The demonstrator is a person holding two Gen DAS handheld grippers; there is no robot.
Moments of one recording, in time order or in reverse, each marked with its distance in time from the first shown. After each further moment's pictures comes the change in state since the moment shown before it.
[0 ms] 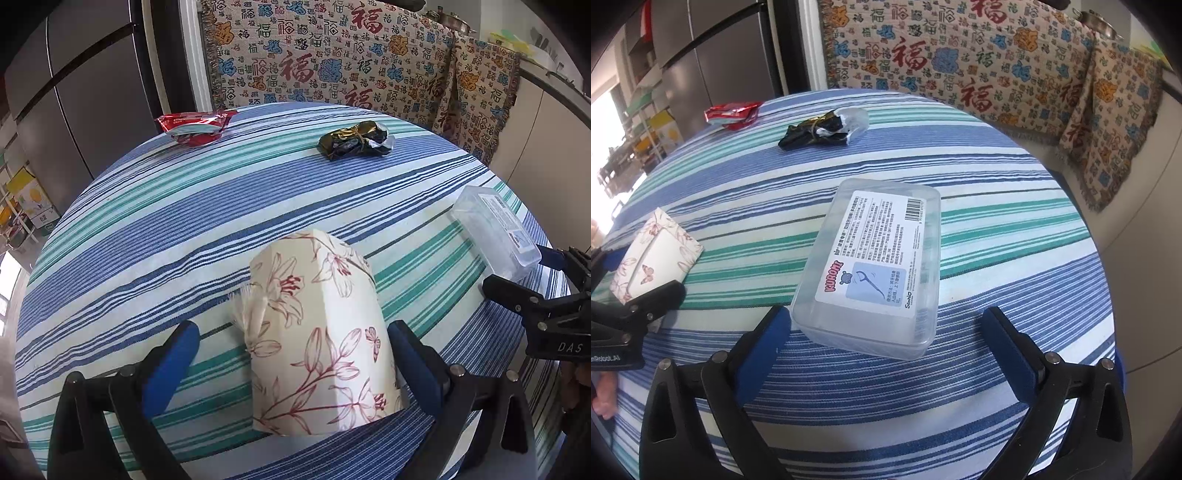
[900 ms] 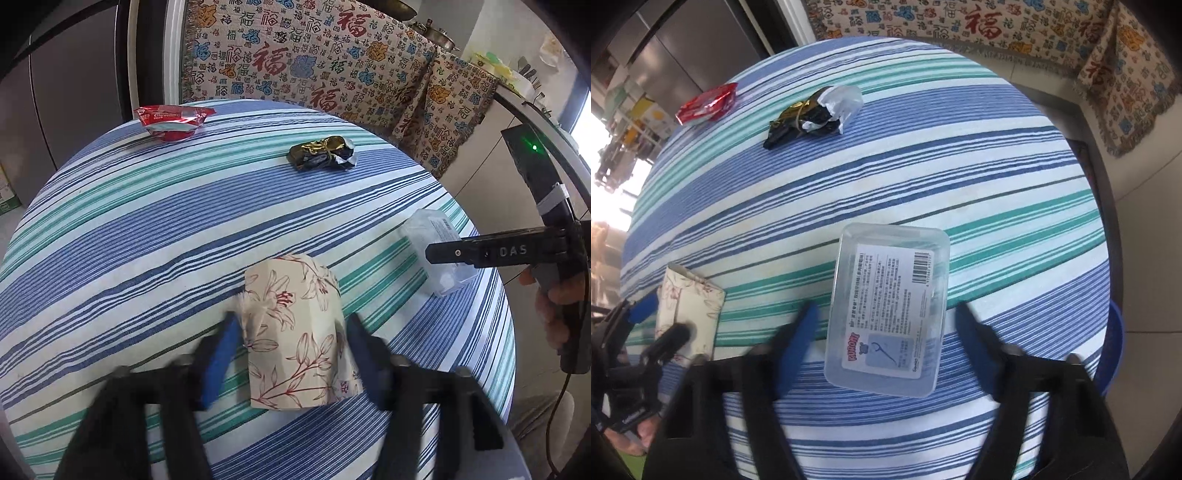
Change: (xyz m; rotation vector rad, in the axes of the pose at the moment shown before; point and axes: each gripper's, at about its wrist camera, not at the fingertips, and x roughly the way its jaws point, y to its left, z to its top) left arm -0.023 0.023 0.020 -0.049 0.072 -0.254; right arm 0.012 -0.009 0.063 0.103 0.355 0.079
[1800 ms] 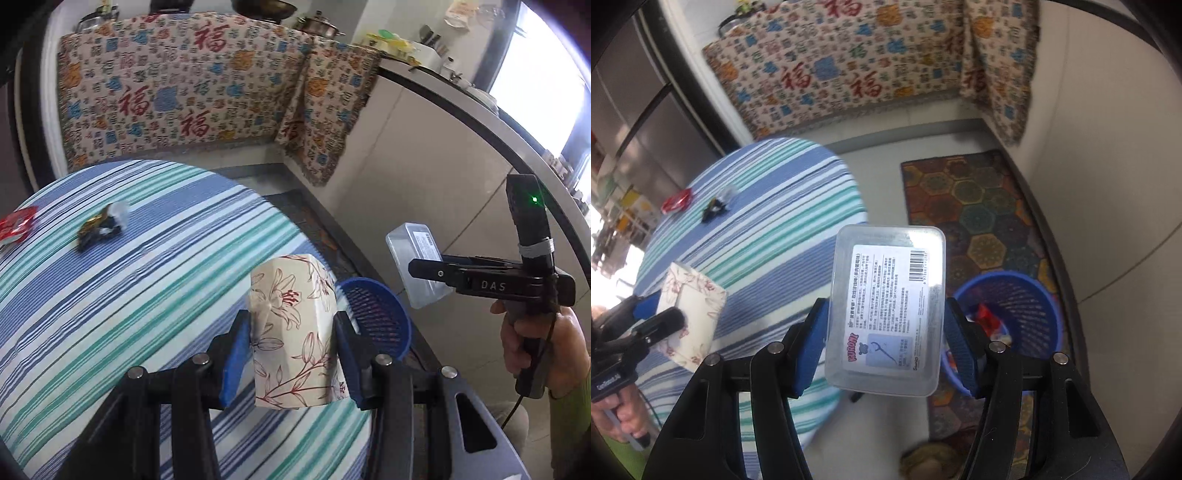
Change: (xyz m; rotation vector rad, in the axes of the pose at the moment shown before) left arm -0.001 -0.238 0.026 0.231 -0.038 -0.232; right arm -0.124 -0.199 -0.130 0.237 -0.311 -0.056
